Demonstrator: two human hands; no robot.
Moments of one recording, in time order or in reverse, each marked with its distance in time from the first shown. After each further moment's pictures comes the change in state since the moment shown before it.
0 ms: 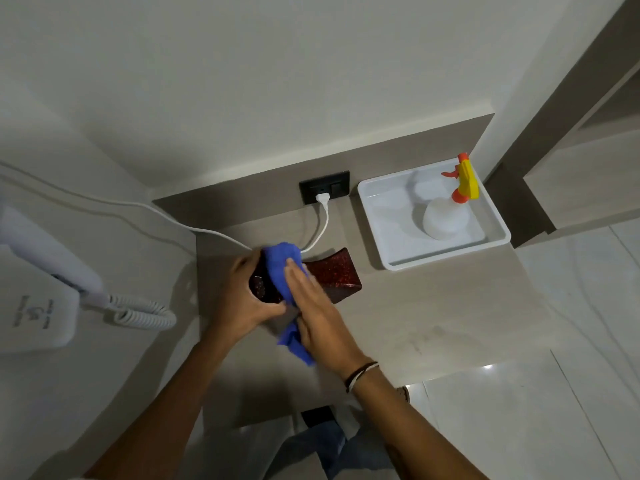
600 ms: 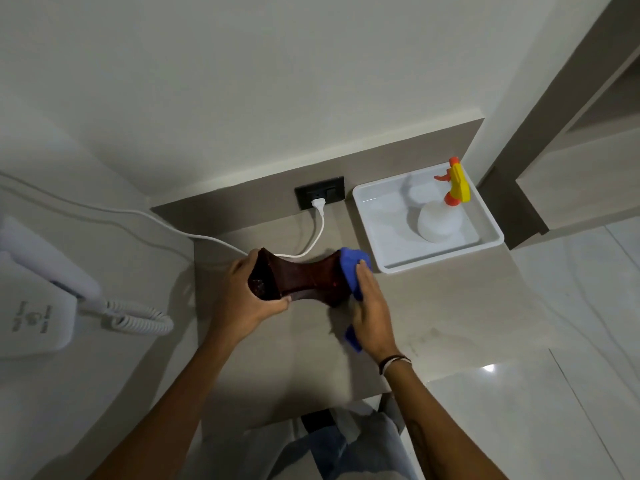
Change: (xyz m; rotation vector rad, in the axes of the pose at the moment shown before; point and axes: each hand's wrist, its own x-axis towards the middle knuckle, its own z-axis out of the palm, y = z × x) left_hand 0.006 0.003 0.003 0.080 -0.015 -0.097; right_hand -0.022 0.070 -0.042 0.033 0.308 0.373
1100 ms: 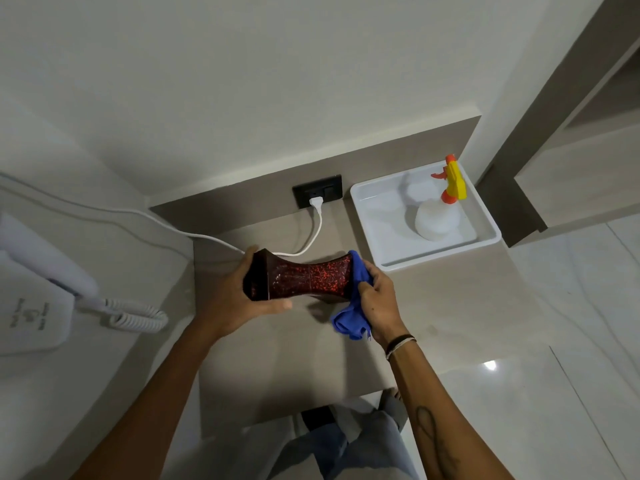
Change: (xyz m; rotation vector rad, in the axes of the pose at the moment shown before) left_hand -0.004 0.008 -0.024 -0.208 -0.331 -0.068; right_hand 0.029 -0.020 -0.017 0.526 -0.009 0.433
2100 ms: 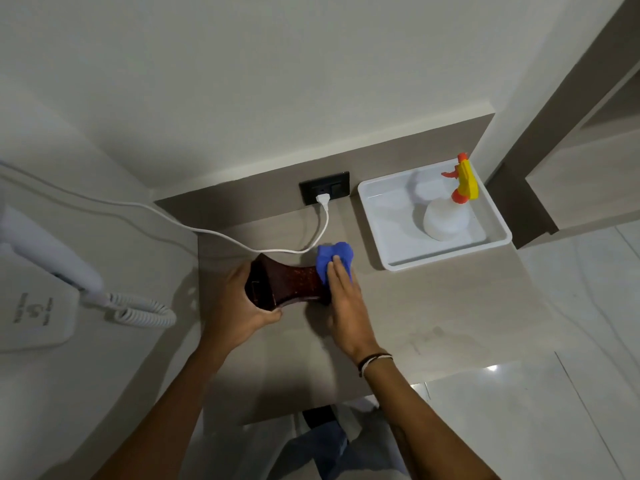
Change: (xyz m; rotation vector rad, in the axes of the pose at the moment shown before) left_hand -0.003 -0.025 0.018 0.162 0.337 0.089; right_hand -0.035 0.008 0.039 -0.848 -0.176 -0.462
